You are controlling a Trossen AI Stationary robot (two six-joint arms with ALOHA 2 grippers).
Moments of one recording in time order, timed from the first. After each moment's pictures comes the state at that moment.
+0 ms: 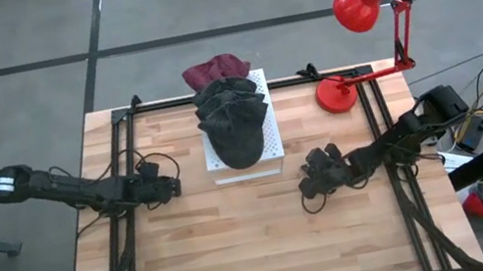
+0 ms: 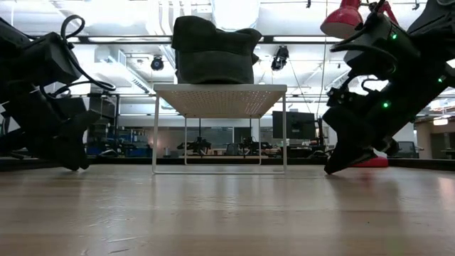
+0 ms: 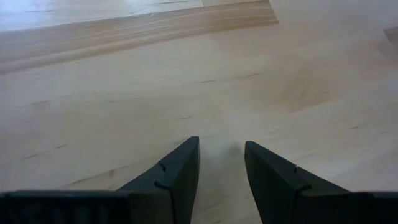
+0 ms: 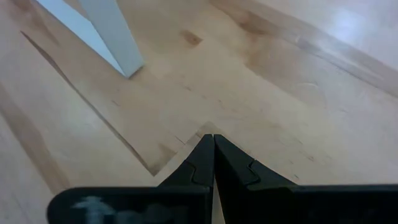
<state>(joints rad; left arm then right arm) -0.10 0.94 0.17 -0.46 -0.57 -1.30 0.25 1.57 0.45 0.09 0.62 0.96</state>
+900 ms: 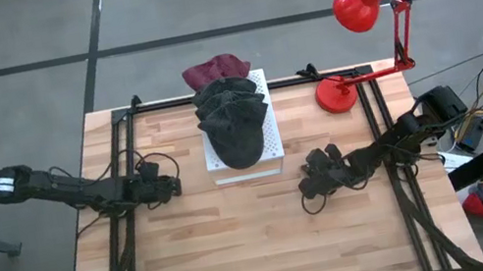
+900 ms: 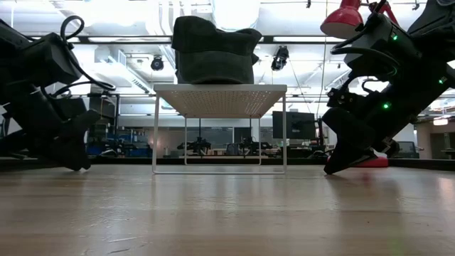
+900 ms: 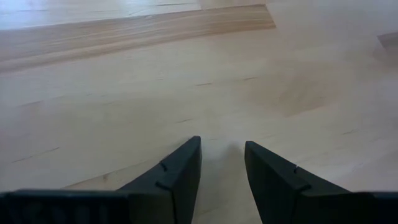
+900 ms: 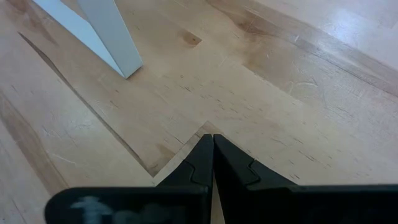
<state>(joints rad) -0.10 0.94 0.16 -0.43 -0.57 -1.31 0.25 1.59 0.45 0.09 0.62 0.97</state>
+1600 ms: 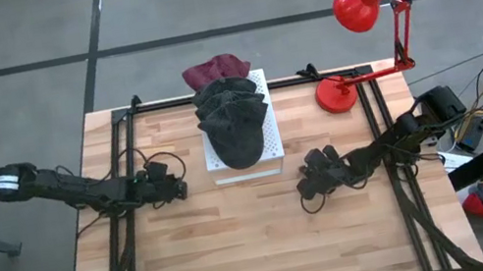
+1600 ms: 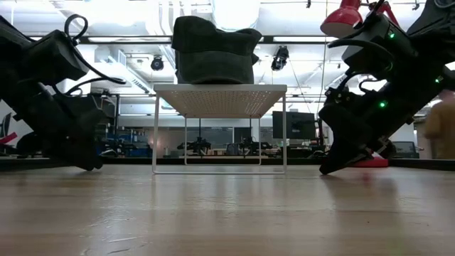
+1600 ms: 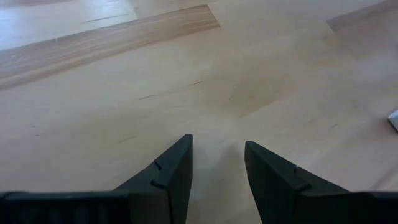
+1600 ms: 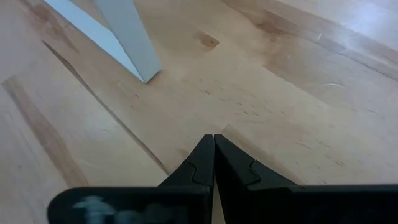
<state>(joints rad) -0.10 0.94 0.16 -0.23 -0.56 -1.12 0.25 1.59 0.45 0.16 0.59 0.97</state>
